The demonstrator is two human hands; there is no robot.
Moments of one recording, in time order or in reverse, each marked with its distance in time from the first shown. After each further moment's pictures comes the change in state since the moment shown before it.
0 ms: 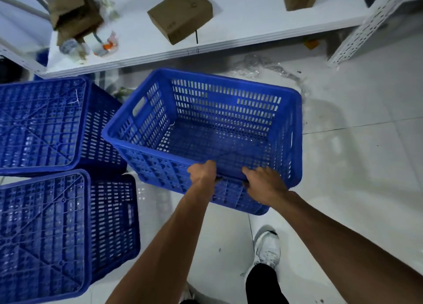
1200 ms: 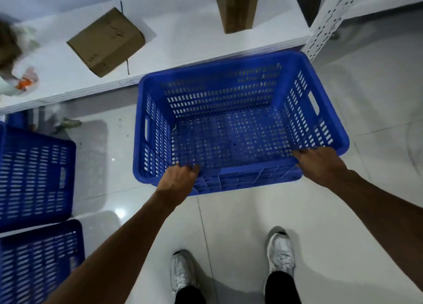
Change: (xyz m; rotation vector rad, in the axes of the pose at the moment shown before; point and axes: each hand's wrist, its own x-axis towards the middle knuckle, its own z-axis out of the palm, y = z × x) left_hand 0.007 0.087 0.164 1.888 -0.062 1.292; right_hand 0.050 0.365 -0.061 -0.414 0.176 0.094
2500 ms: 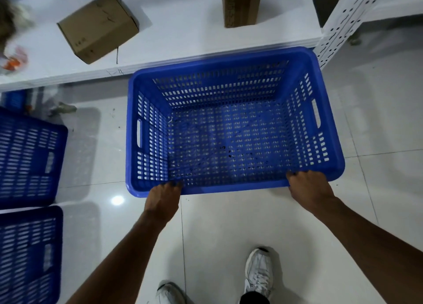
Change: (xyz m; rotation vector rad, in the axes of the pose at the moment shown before) left_hand 0.024 0.062 0.059 -0.341 -0.021 -0.289; right_hand 0.014 0.024 0.057 0.000 -0.136 -0.003
